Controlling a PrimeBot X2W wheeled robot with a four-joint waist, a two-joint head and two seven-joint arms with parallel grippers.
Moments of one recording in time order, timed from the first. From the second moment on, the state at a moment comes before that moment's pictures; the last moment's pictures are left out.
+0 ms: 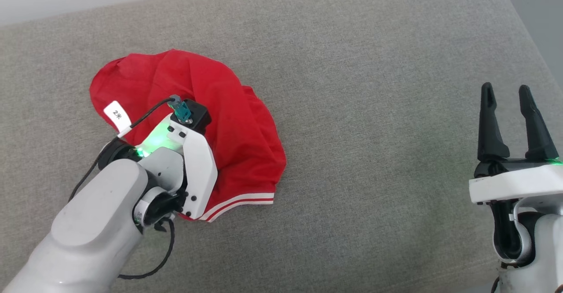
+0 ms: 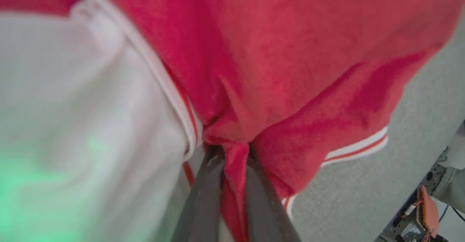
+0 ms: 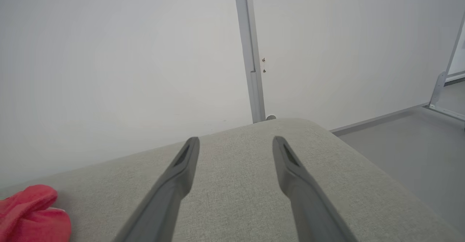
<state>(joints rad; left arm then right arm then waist) -0.69 0.50 -0.76 0.32 -0.78 -0.01 0.81 -0.24 -0.06 -0.14 0.01 0.33 0.13 -0.10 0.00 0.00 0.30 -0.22</state>
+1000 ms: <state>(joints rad) -0.39 0.62 -0.49 0.06 -0.74 0.07 0.07 -0.14 -0.10 -0.12 0.04 0.33 0.13 -0.08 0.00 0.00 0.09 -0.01</state>
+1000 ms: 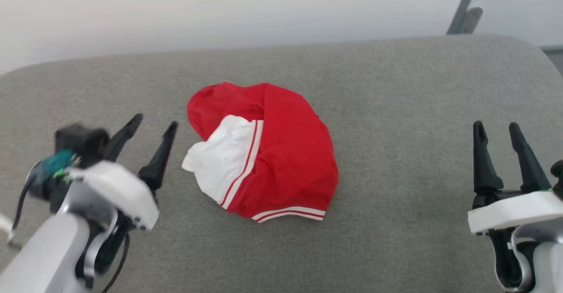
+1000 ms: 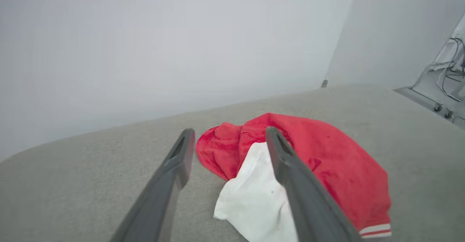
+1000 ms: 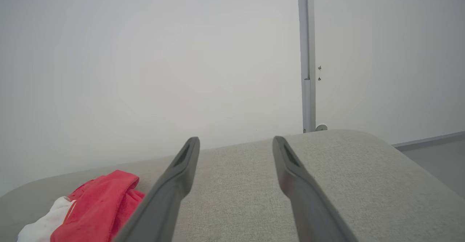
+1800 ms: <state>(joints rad) 0.11 0.56 -0.22 -0.02 -0.66 0.11 -0.26 -0.03 -0.13 -0.08 0.08 0.32 0.13 -0.14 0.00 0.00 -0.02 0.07</state>
